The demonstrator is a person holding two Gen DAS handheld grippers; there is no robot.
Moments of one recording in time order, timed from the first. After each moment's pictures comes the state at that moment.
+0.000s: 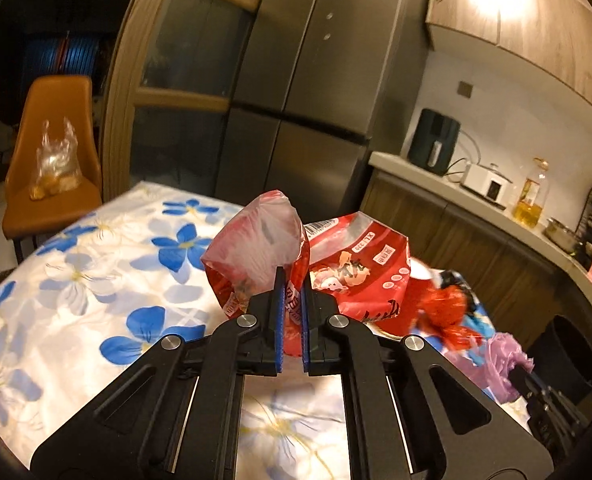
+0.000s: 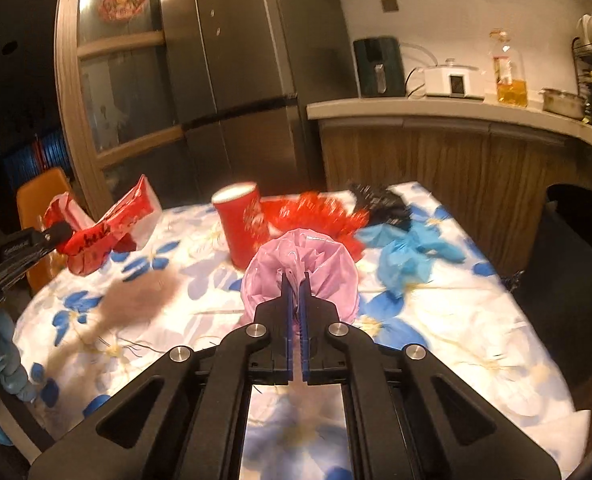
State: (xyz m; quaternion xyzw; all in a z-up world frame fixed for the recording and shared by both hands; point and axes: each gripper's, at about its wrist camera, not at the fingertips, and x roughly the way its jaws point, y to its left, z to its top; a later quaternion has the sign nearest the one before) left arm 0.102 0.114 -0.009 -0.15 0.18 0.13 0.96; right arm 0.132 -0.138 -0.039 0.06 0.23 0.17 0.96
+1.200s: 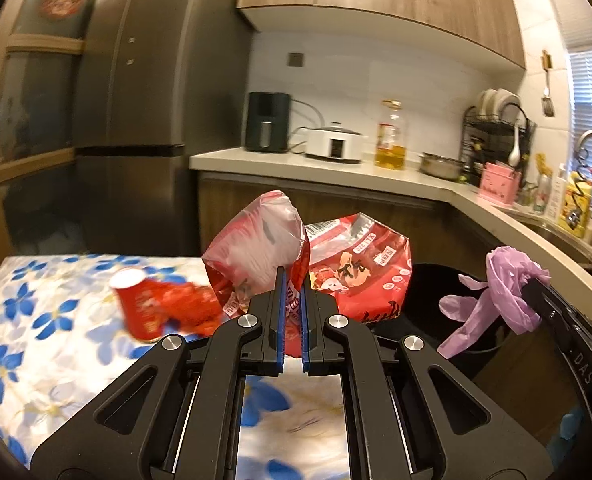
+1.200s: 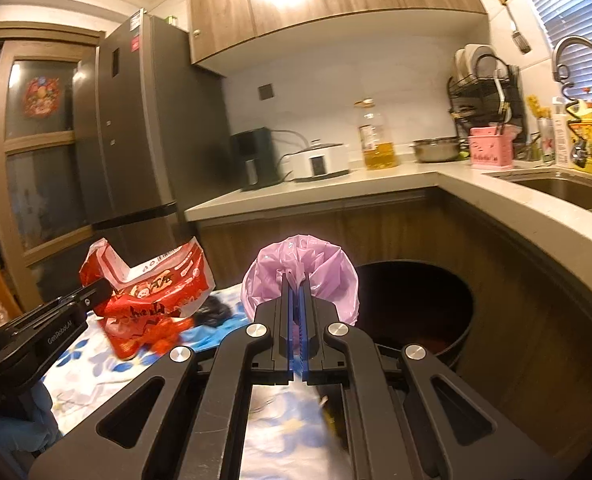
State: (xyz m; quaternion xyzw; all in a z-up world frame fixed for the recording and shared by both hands) left arm 0.132 -0.132 0.034 -0.03 0.17 -0.09 0.98; right arm 0.076 -0.334 0.031 0.11 0.11 -0.02 0.99
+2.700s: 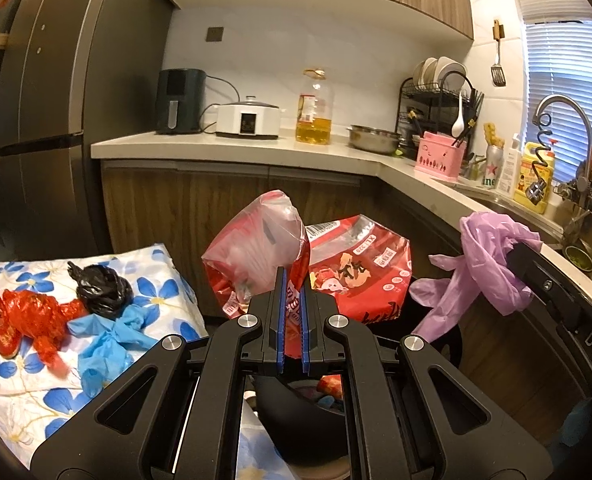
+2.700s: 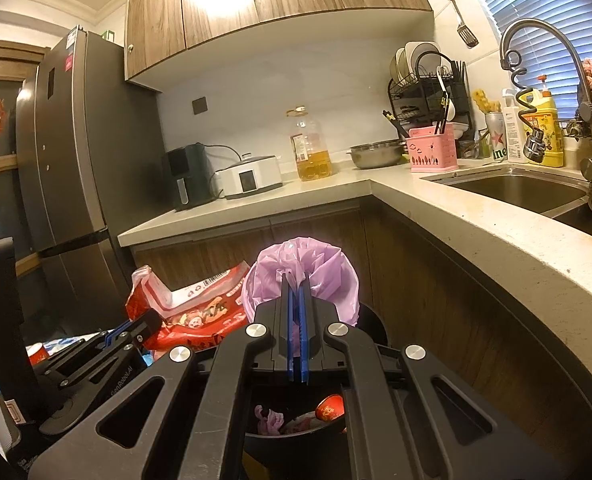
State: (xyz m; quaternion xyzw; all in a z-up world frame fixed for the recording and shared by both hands) left arm 0.205 -0.269 -0.001 -0.02 0.19 -0.20 0.96; right arm 0.112 -0.418 0.022 0.12 0.11 -0.10 0.98
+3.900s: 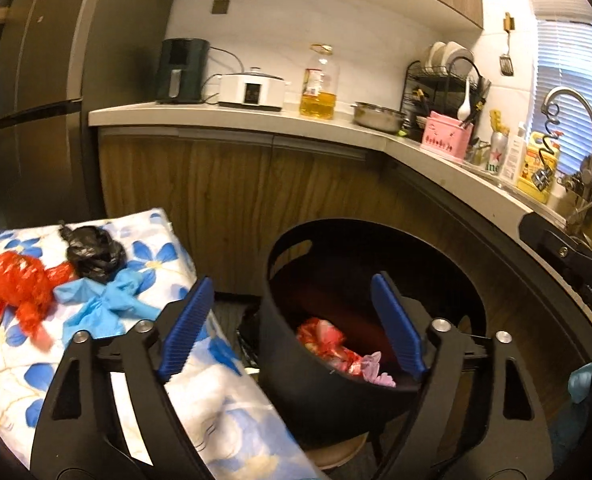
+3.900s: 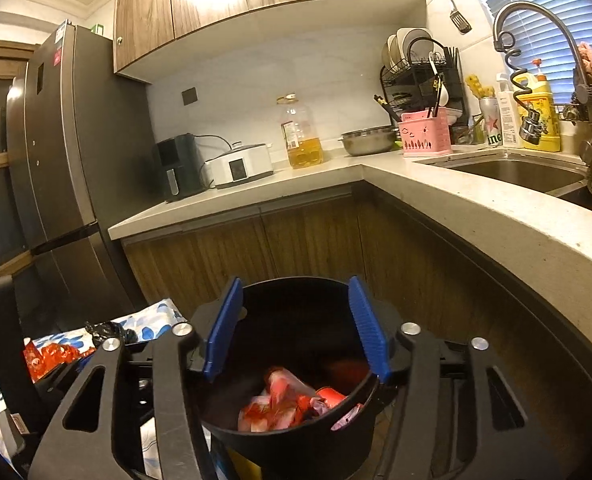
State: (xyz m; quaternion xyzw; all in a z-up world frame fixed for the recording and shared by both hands) left arm 0.214 -0.249 -0.036 -0.03 0.23 -0.20 0.95; right arm 0.115 -0.430 0.006 0.14 0.12 -0.11 0.98
